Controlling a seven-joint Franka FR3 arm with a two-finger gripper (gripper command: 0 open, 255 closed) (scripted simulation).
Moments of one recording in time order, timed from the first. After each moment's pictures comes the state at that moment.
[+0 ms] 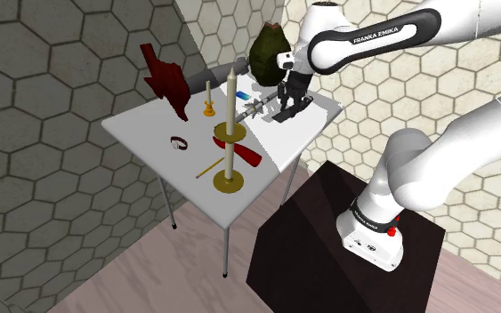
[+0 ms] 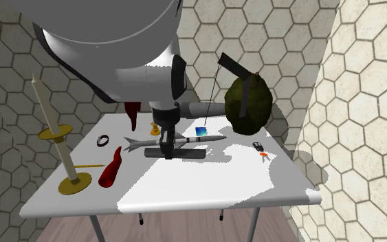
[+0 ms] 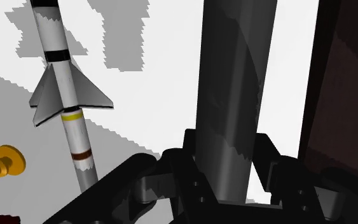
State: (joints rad) arm 0.36 -0.50 -0.49 -2.56 -0.26 2.17 -1.51
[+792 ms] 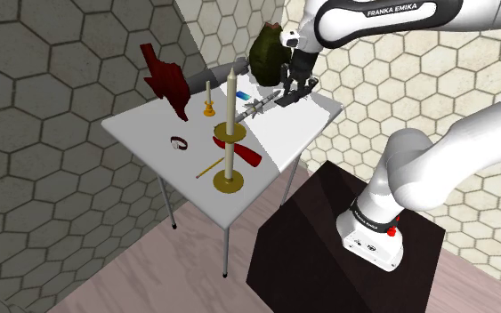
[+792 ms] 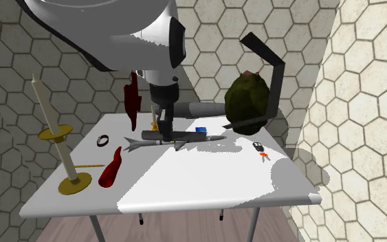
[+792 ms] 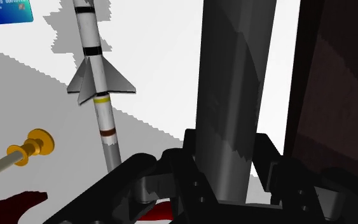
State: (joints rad) arm 0.36 -0.55 -0.45 -2.43 -0.24 1.99 -1.51
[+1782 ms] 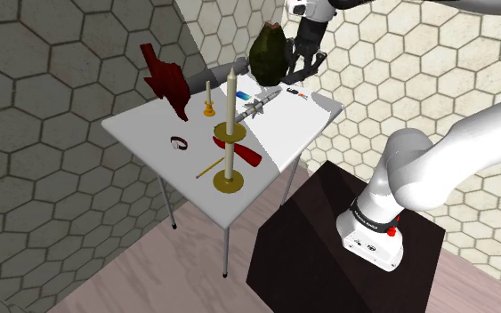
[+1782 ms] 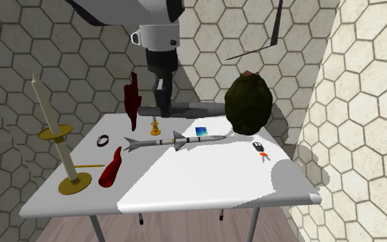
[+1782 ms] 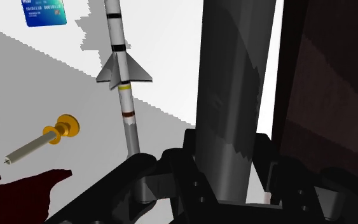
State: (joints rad) arm 0.38 -0.57 -0.41 -2.24 -0.21 1.79 -1.51
